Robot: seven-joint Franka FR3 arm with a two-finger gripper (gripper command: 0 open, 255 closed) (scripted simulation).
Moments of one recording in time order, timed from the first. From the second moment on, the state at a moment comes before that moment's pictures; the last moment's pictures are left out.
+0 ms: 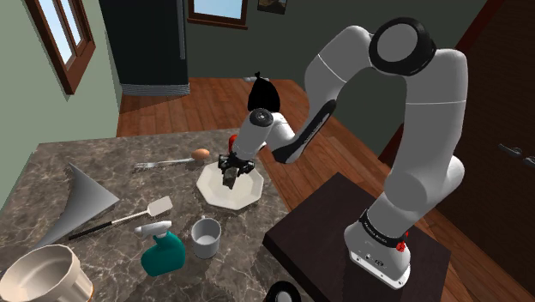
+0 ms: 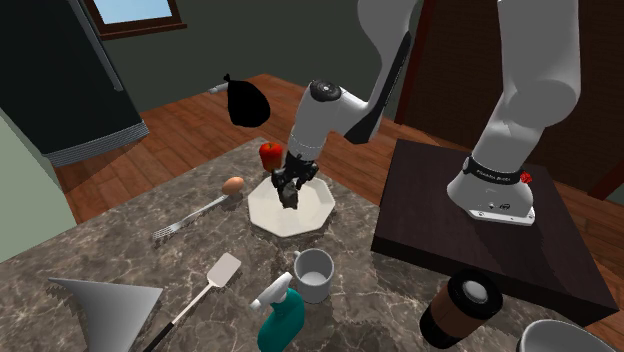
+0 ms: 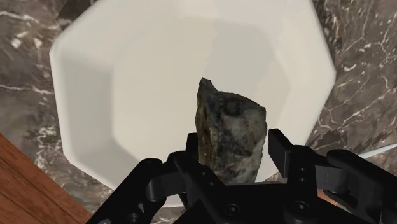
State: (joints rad) arm -0.24 0.51 0.47 -2.28 -1.30 2.86 2.09
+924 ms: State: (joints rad) arm -0.24 0.51 0.47 -2.30 -1.31 2.86 2.10
